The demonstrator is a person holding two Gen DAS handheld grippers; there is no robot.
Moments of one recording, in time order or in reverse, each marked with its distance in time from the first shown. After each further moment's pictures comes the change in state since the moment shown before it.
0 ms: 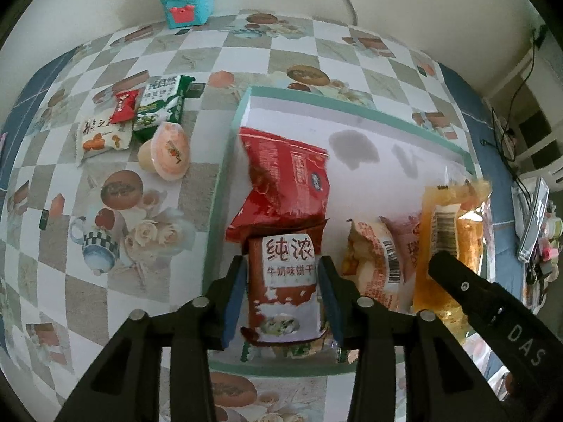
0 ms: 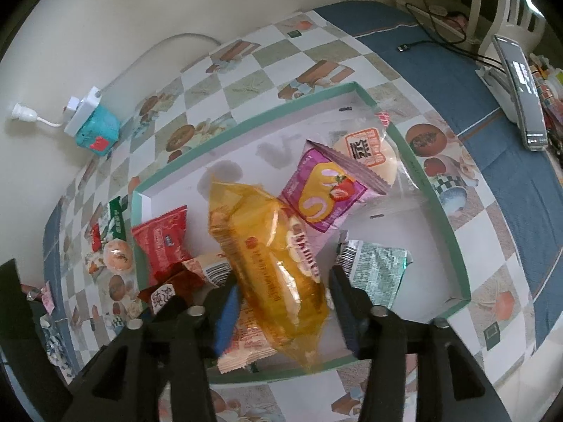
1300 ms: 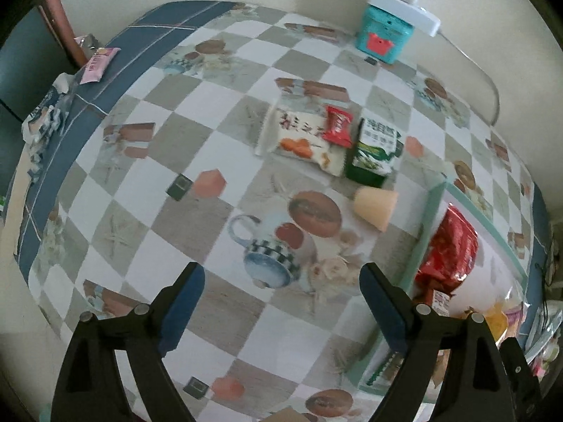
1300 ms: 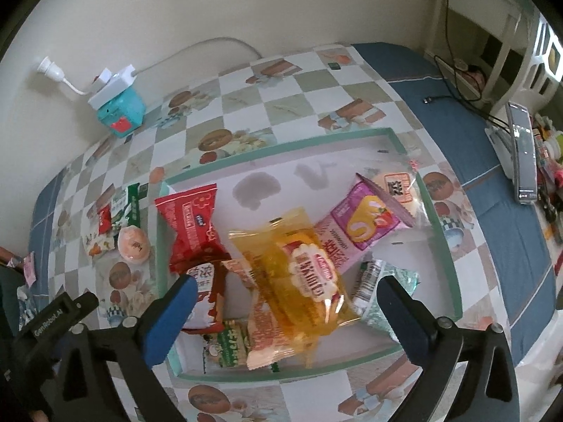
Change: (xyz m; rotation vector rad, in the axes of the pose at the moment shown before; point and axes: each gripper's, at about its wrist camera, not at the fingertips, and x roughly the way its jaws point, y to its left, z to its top) left arm -0.037 0.148 0.010 -0.415 -0.039 0.195; right arm -0.020 0.056 -0.012 -0.170 -0.088 -0.069
